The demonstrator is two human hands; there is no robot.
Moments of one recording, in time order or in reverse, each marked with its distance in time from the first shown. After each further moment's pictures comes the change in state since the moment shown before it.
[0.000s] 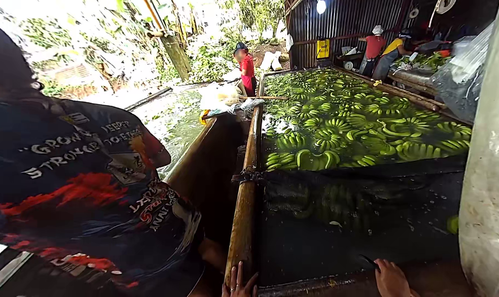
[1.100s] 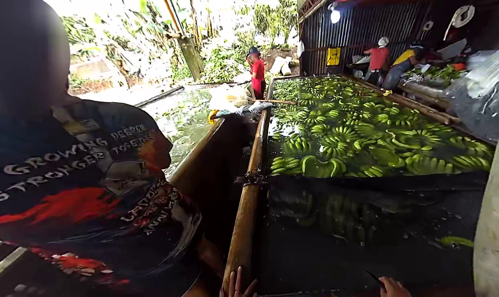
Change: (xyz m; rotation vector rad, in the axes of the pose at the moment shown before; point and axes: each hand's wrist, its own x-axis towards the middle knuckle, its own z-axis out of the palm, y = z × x) left_hand 0.000 -0.011 0.014 0.015 0.082 0.047; right_hand 0.001 -0.013 -0.033 -0.011 -0.285 0.070
